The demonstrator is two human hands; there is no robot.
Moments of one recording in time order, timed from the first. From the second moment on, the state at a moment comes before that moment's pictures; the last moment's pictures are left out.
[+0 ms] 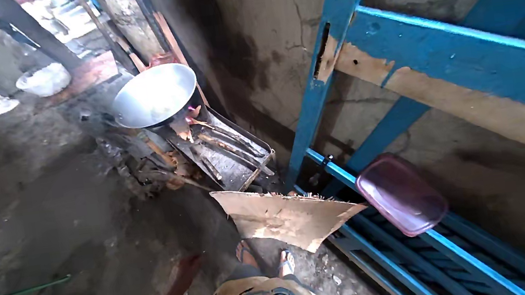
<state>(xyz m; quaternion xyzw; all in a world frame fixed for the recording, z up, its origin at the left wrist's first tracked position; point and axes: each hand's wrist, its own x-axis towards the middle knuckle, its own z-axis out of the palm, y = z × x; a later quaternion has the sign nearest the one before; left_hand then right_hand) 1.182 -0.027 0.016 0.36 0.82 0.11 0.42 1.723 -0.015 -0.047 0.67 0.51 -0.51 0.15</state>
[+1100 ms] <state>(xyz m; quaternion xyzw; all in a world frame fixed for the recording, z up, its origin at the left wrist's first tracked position) 1.332 0.172 0.073 0.64 0.70 0.15 0.29 1.610 0.169 0.068 0.65 0.68 -0.31 -0.12</state>
